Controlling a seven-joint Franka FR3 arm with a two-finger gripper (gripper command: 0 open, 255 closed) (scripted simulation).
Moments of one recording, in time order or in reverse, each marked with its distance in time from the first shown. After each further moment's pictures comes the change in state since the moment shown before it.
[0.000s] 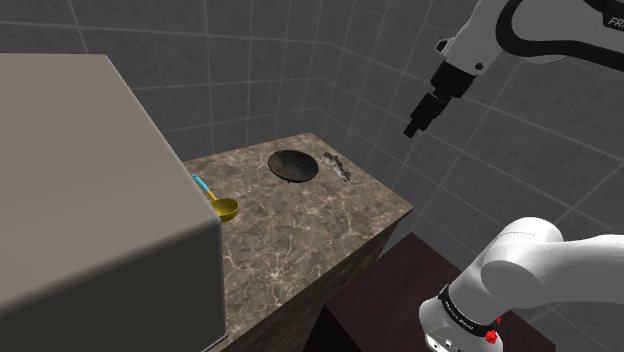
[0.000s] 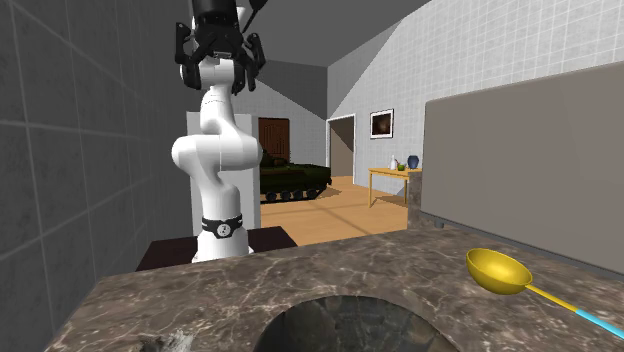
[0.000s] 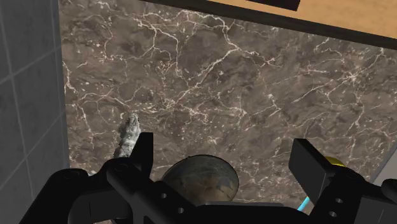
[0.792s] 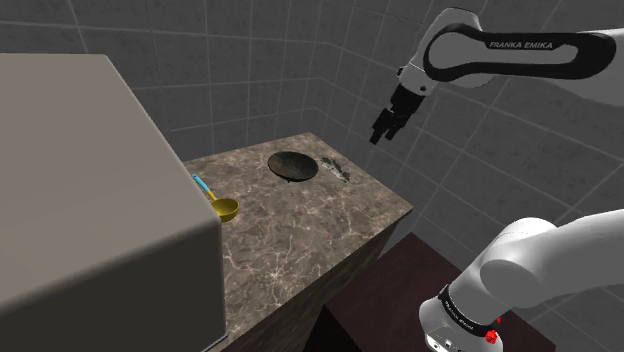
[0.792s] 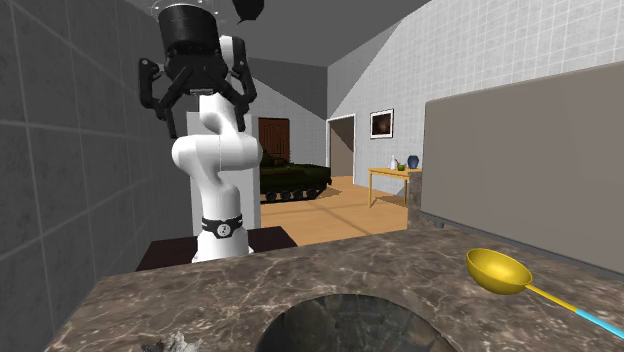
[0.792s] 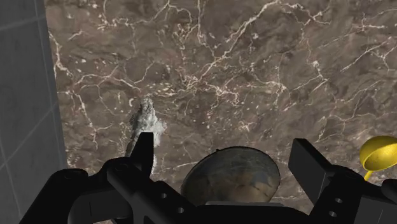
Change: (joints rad) arm -0.014 0.303 -0.068 -0.008 0.028 0.278 -0.045
